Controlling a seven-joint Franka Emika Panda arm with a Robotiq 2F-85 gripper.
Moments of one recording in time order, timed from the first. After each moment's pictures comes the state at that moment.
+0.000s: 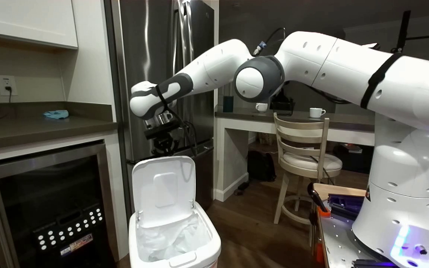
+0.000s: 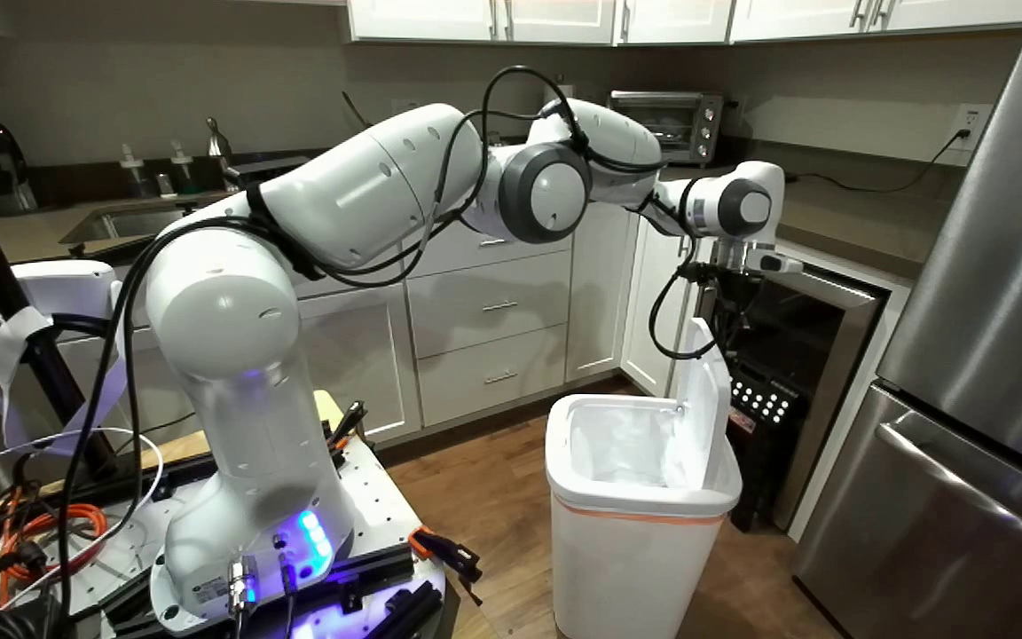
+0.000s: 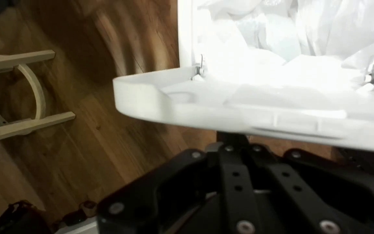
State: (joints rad) arm -0.07 1.16 -0.18 -0.78 -0.07 1.71 0.66
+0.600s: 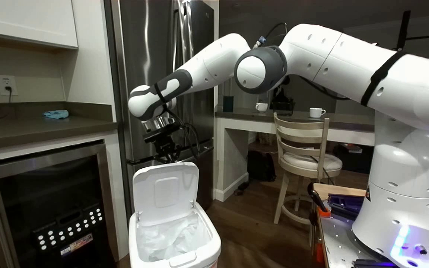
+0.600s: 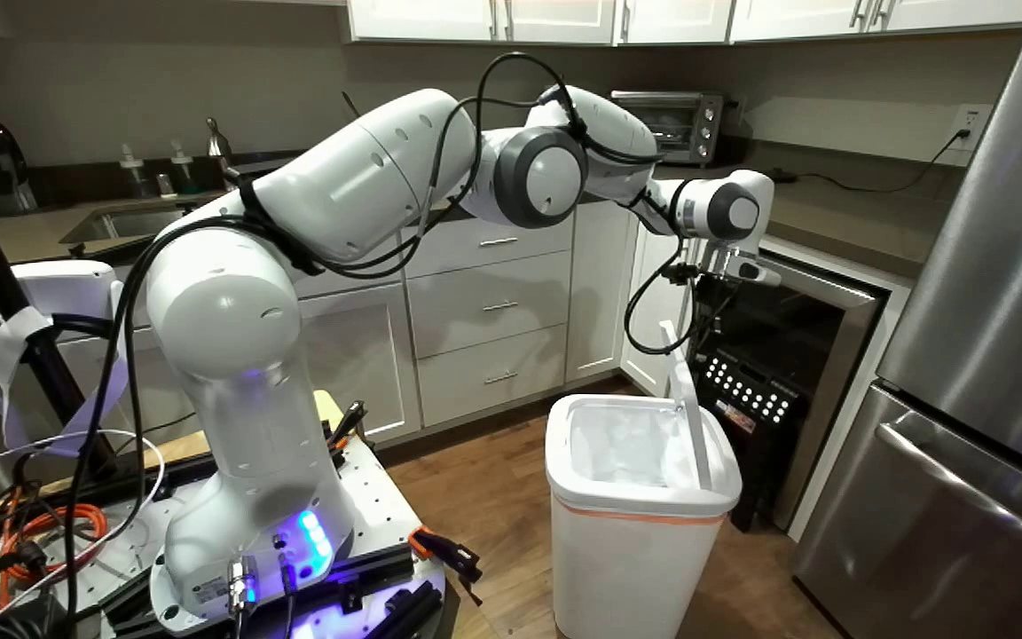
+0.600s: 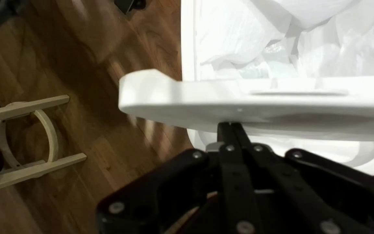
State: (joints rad) arm -0.06 1.10 -0.14 -0.90 -0.04 1.65 0.73
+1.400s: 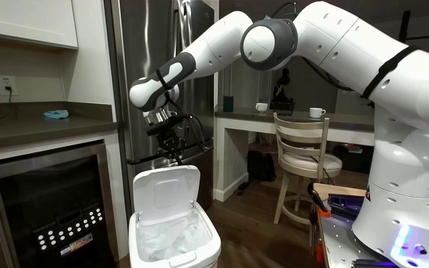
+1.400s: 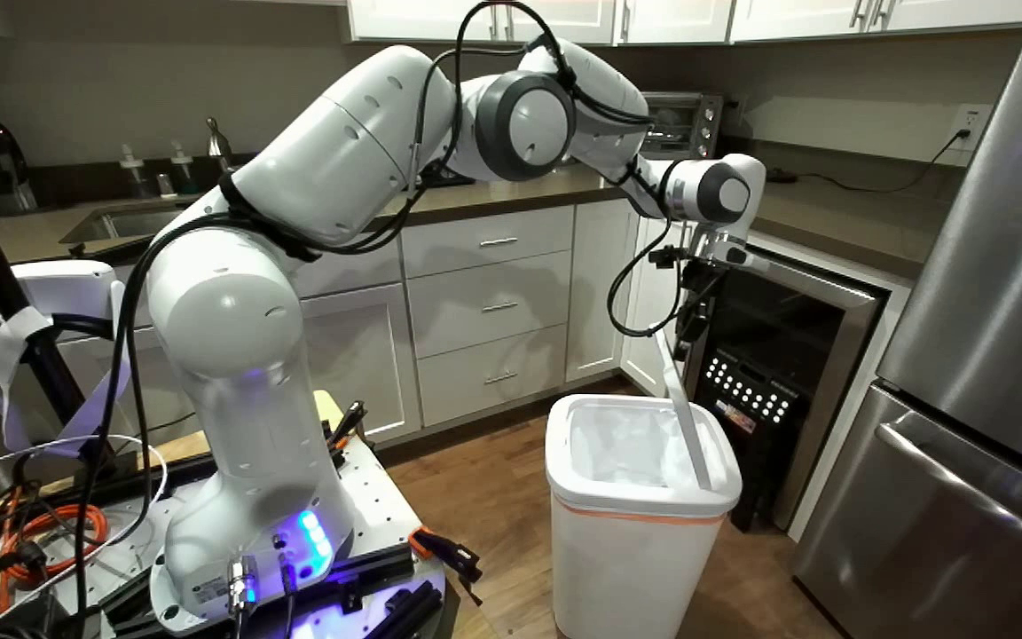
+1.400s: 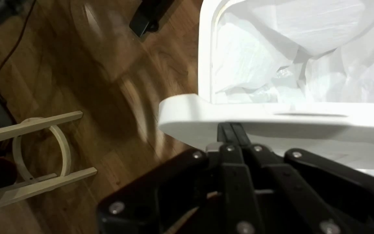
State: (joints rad) arm -0.03 0.93 -0.13 -1.13 -0.04 1.65 0.74
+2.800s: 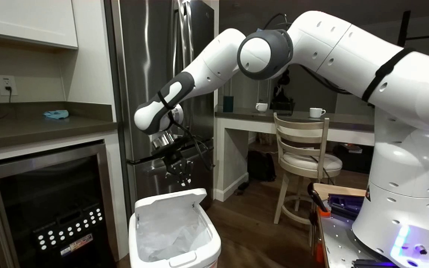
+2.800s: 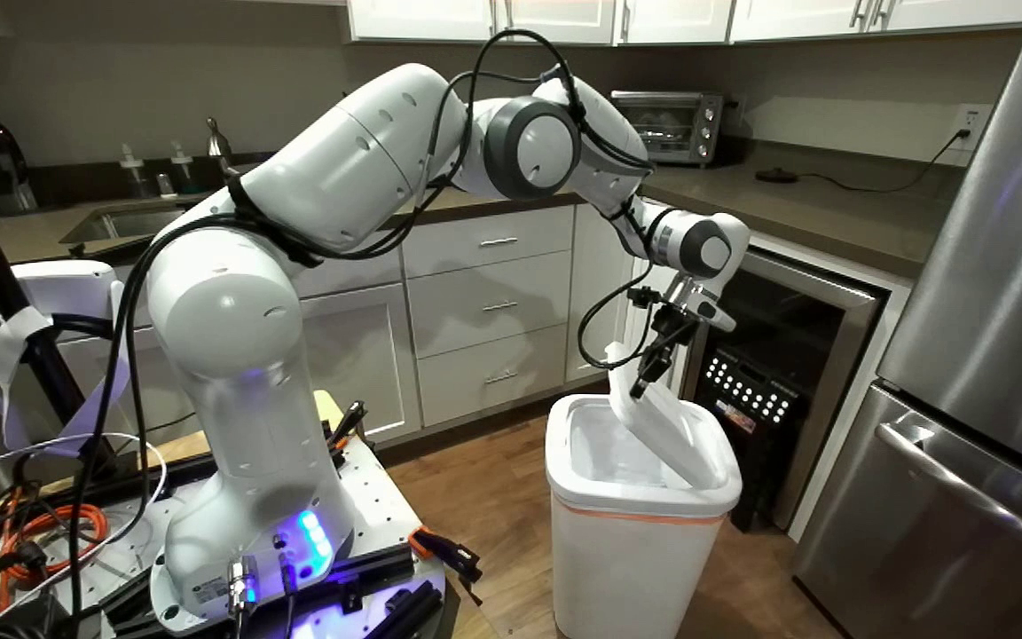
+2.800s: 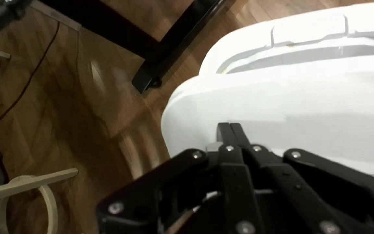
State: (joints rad) arm -0.04 1.01 -0.12 -1.23 0.07 1.65 0.74
